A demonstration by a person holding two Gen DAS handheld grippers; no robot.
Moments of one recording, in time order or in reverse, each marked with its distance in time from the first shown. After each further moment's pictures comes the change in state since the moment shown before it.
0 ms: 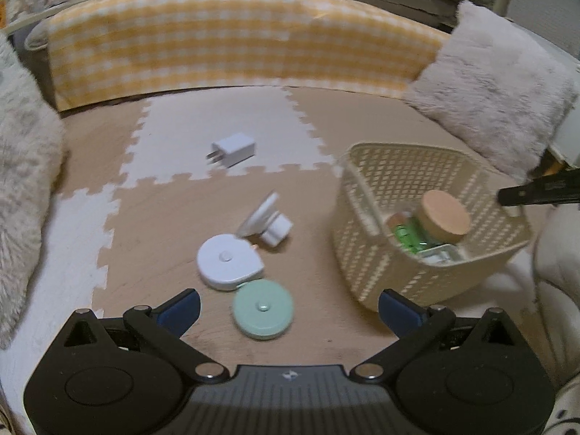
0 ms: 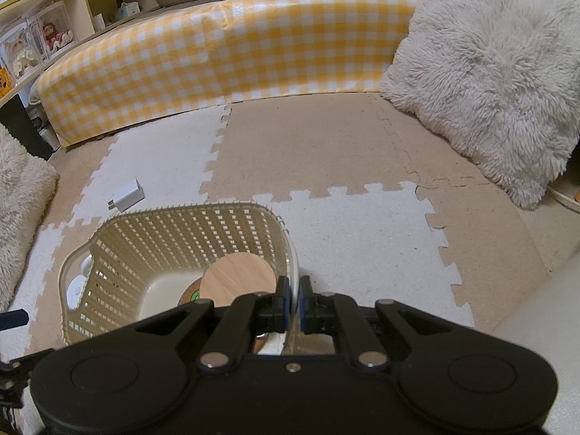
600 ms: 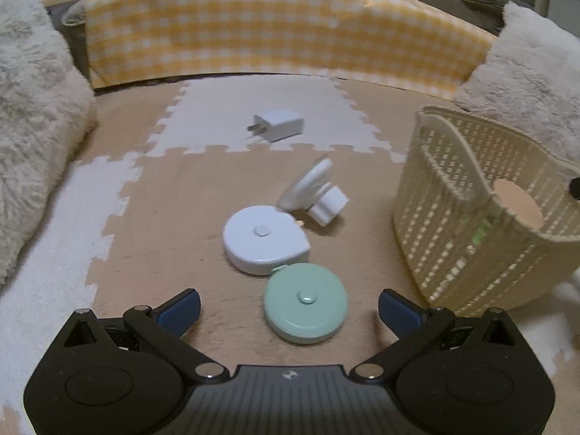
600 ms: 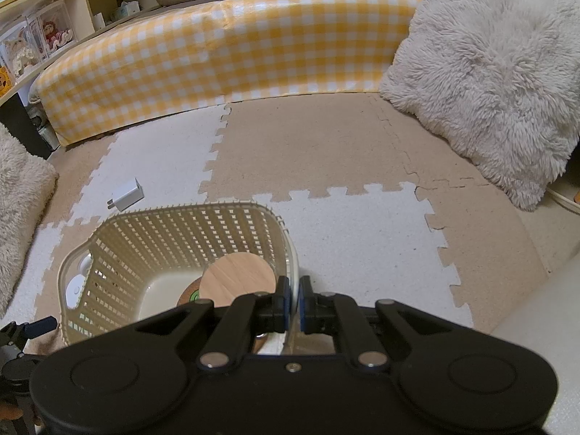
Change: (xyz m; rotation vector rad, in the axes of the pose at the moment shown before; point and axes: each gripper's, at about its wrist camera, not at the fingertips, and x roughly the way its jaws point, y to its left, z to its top) left arm 0.050 0.010 -0.030 -0.063 -0.058 0.140; right arm 0.000 0.001 0.000 -0.003 0.001 -0.002
